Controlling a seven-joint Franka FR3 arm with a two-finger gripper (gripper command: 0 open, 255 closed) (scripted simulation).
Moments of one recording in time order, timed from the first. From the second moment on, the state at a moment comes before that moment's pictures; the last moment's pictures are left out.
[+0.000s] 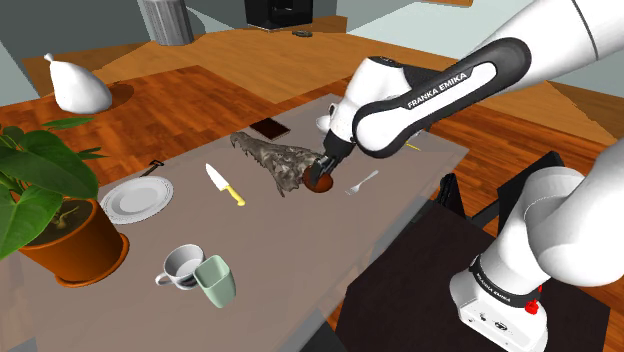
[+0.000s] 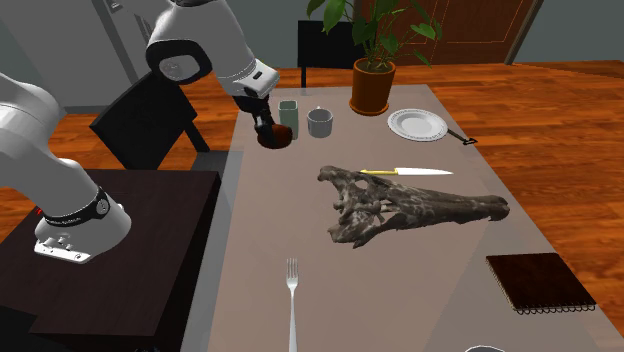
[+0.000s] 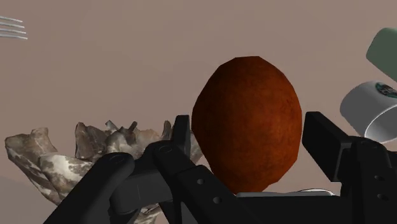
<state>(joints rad) 0.35 -0.23 -0.01 -2.61 0.24 2.68 -0.06</state>
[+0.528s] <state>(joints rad) 0.40 -0.26 0.18 -2.65 0.18 2.71 0.22</state>
